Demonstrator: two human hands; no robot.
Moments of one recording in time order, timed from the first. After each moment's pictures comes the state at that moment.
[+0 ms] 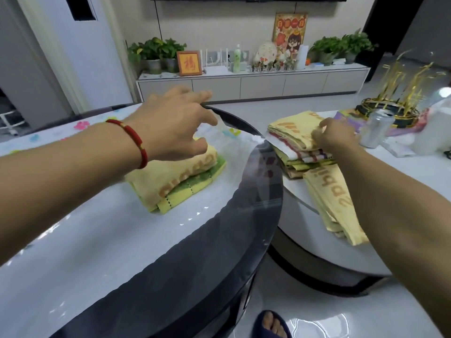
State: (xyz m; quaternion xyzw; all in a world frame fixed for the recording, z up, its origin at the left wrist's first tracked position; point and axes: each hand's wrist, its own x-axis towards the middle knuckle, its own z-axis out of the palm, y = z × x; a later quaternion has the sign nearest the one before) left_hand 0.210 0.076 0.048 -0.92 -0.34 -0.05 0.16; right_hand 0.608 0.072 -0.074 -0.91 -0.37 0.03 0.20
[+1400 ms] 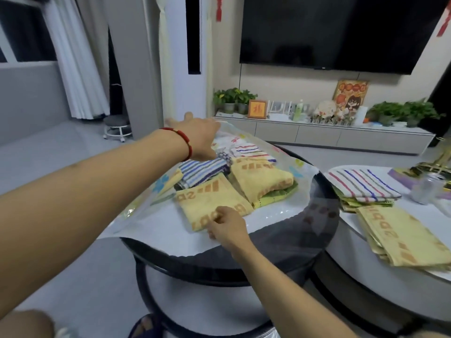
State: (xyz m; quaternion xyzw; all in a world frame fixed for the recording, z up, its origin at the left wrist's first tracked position) left_hand 0.004 0.001 0.125 -0.82 -0.56 0.01 0.09; right_hand 0.118 -0.064 -0.087 -0.63 -0.53 0.42 0.38
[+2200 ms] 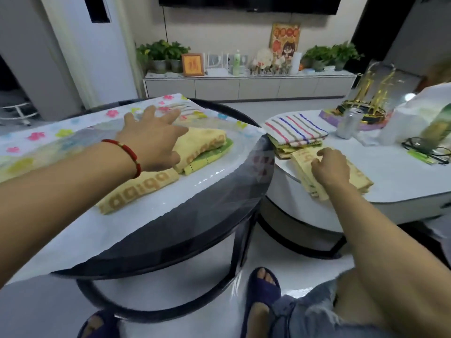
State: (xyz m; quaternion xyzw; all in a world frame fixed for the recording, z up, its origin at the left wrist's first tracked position) left_hand 0.099 0.001 0.033 -0.88 -0.45 0.03 0.16; right_hand 0.500 -0.094 -0.088 -0.90 -0.36 0.00 0.23
